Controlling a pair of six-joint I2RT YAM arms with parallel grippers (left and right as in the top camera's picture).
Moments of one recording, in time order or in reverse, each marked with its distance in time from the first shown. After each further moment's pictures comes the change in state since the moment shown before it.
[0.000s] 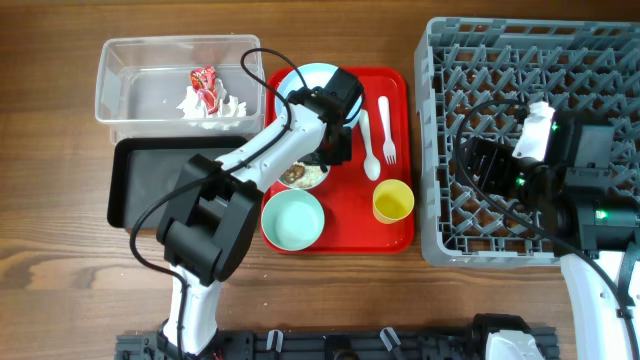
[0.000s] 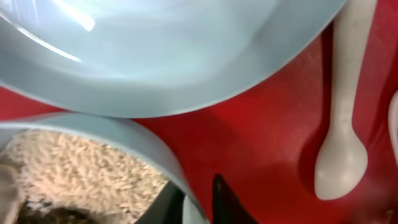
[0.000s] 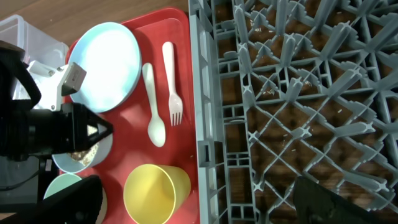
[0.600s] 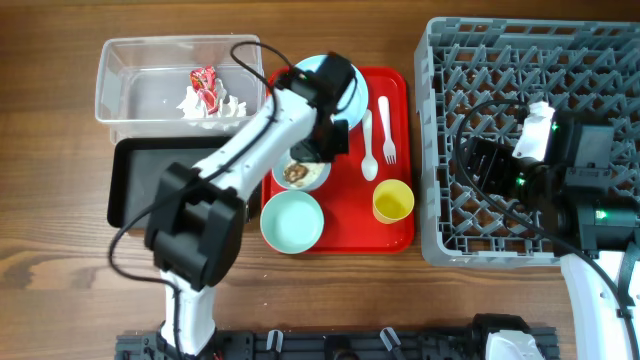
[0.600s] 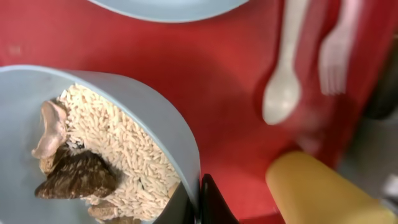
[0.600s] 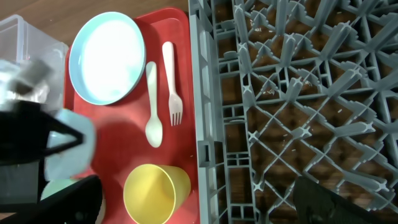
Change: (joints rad) left arm 0.048 -0.068 0.141 -0.271 0.151 0.023; right arm 0.000 0.001 0.000 0.000 0.000 0.000
